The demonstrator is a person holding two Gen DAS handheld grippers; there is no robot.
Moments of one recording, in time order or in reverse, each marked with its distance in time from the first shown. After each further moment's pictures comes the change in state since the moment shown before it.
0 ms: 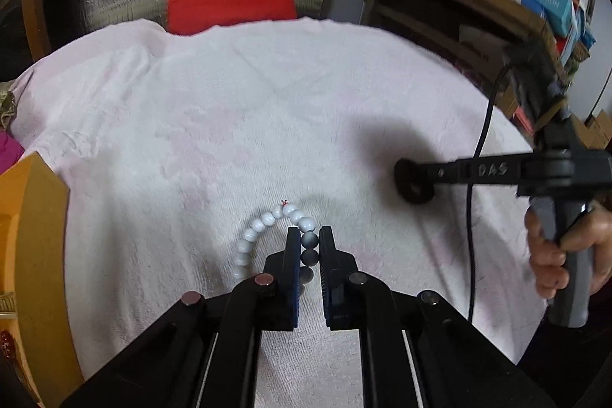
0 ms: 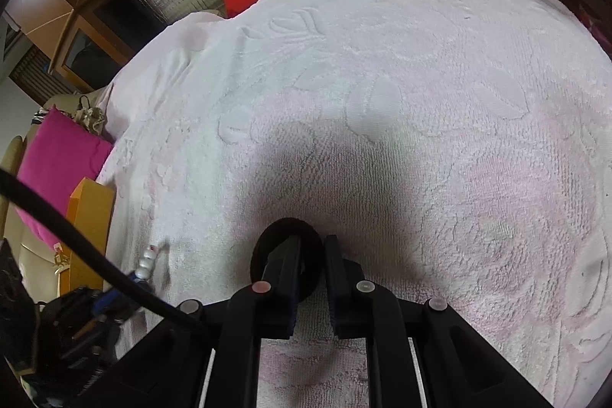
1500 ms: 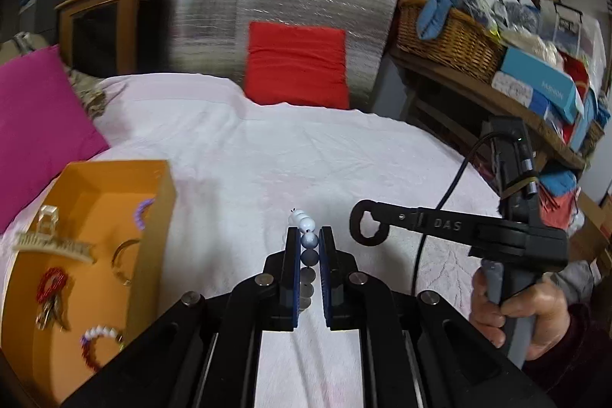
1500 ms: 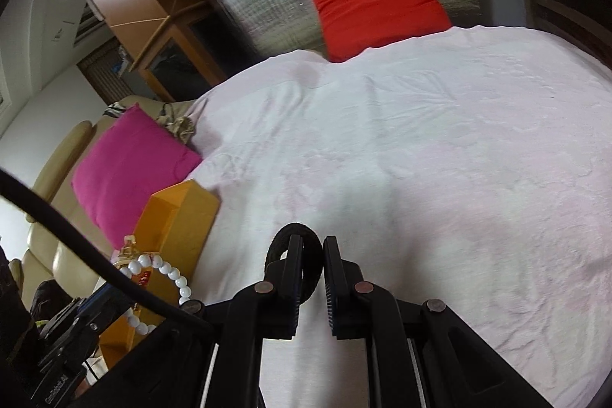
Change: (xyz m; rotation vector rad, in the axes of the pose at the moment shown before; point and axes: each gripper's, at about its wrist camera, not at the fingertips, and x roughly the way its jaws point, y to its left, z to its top) left arm -0.135 0.019 -0.044 -0.200 -0.305 0.127; right arm -0.042 0.105 -0.031 -0.148 -0.207 0.219
